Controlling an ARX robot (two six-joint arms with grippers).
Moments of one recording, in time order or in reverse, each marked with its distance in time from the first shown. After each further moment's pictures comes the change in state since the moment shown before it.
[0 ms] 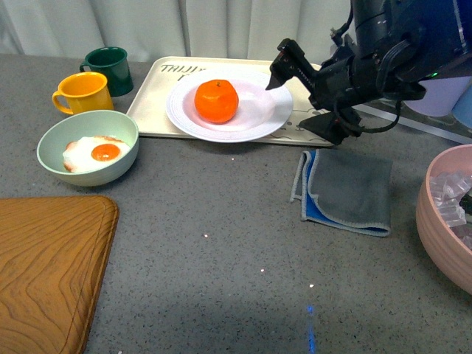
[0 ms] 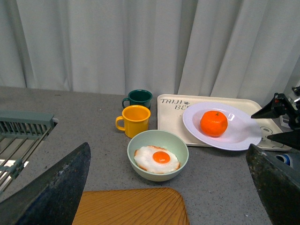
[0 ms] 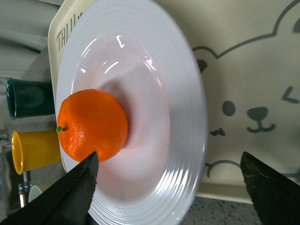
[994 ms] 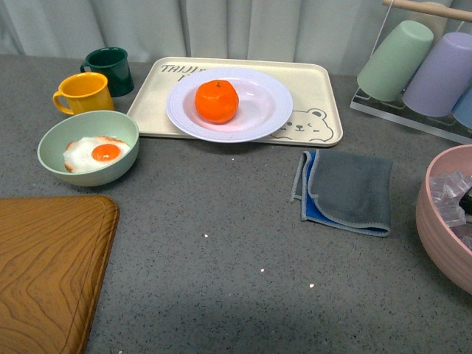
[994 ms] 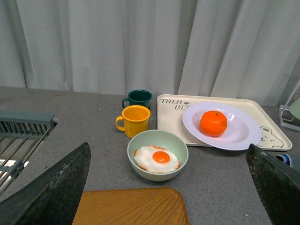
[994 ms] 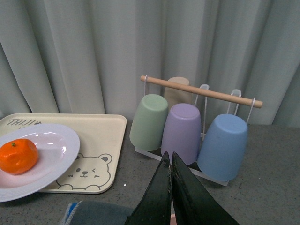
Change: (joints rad) left arm 0.000 0.000 0.000 -0.001 0.000 0.000; right arm -0.145 -1.001 -1.313 1.009 0.462 -0.801
